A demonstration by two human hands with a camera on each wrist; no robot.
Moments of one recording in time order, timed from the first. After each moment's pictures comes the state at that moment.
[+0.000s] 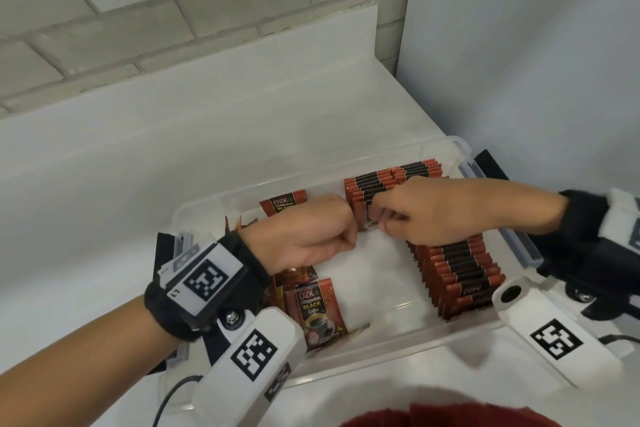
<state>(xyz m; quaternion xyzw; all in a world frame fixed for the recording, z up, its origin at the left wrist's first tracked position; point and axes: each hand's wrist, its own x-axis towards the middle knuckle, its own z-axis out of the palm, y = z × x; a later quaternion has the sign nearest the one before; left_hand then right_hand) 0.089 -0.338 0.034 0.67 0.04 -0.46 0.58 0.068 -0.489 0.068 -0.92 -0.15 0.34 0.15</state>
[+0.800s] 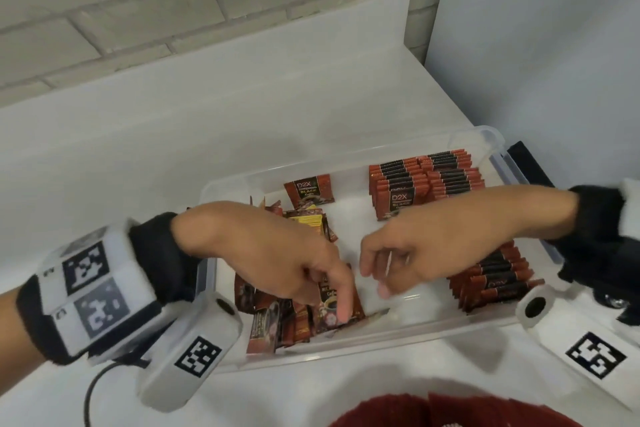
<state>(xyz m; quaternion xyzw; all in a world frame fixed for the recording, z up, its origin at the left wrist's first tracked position) 0.073 -0.272 0.097 0.73 -0.40 -0.55 0.05 0.052 -0.459 0.079 -0.82 -0.27 0.48 0.17</state>
